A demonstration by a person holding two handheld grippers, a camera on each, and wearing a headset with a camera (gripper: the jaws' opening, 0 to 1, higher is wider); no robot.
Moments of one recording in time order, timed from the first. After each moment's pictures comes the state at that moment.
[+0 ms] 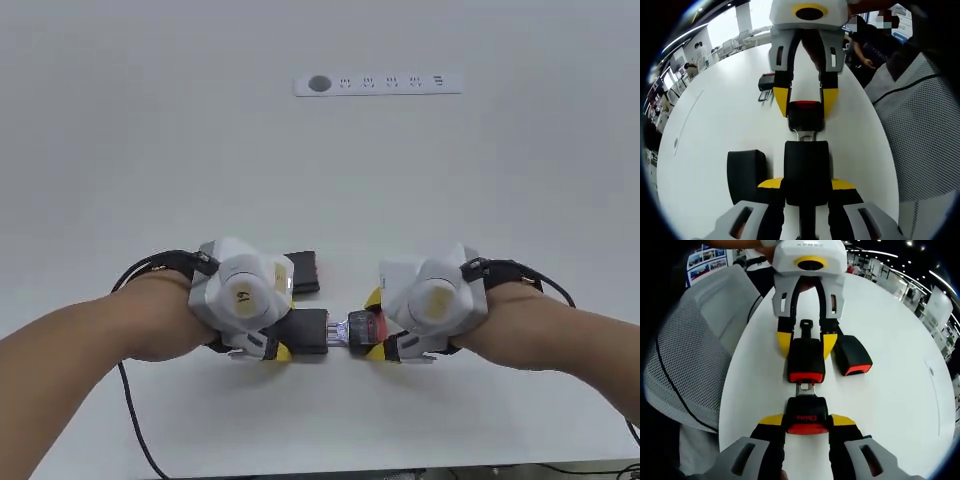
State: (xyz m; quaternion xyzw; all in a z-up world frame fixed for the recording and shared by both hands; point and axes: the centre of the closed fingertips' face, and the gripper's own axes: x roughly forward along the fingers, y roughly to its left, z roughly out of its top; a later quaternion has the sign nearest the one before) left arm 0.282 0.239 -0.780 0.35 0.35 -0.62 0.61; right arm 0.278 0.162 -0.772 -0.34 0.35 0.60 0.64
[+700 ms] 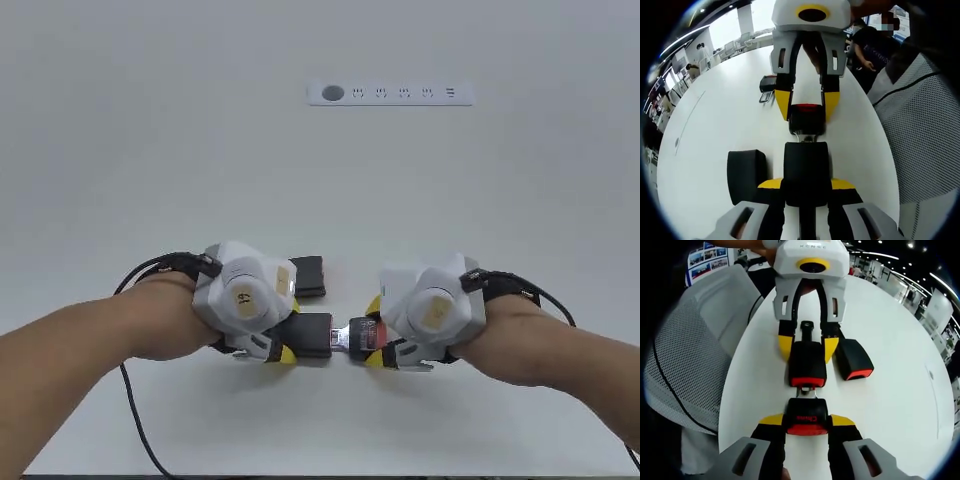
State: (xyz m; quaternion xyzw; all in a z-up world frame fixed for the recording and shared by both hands) left arm 0.282 0.240 -0.778 0.35 0.35 -0.62 0.62; right arm 0.277 0.169 -0.773 -0.35 0.34 0.60 0.64
